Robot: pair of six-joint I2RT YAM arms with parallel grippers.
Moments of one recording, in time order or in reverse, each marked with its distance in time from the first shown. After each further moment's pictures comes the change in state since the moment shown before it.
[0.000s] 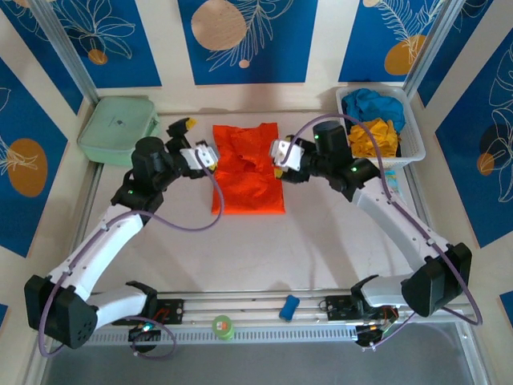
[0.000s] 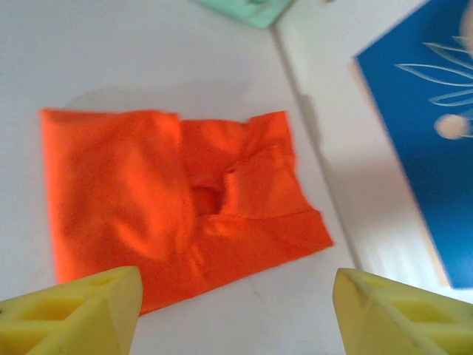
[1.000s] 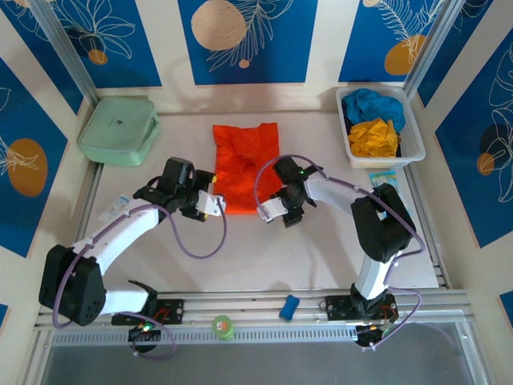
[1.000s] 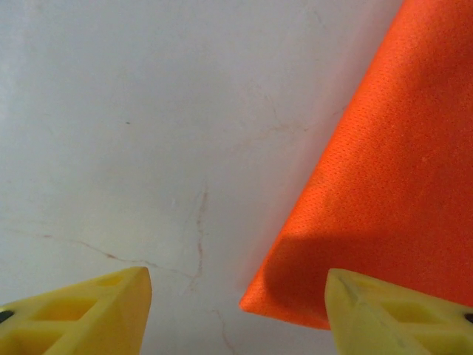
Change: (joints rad) left arm -0.039 0.153 -0.104 -0.361 -0.005 0.449; right arm 0.077 0.467 -0.066 -0.189 0.130 -0.521
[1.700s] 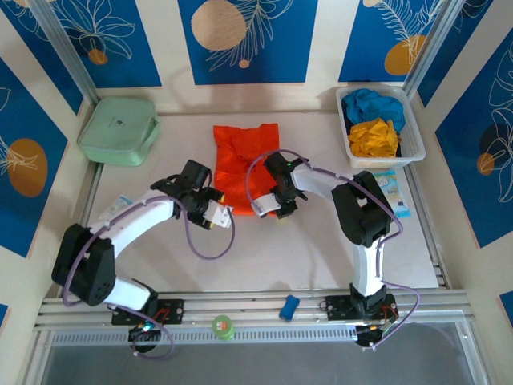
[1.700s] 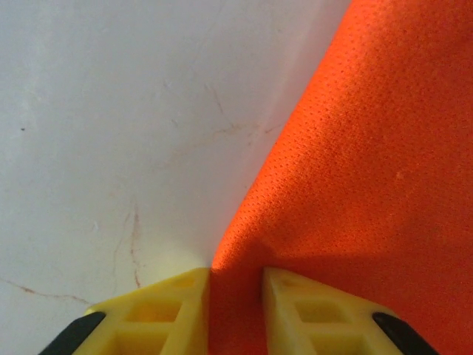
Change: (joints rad) left arm -0.084 0.165 0.102 -0.205 -0.005 0.035; right arm 0.006 0.180 0.166 -0.092 0.033 0.045
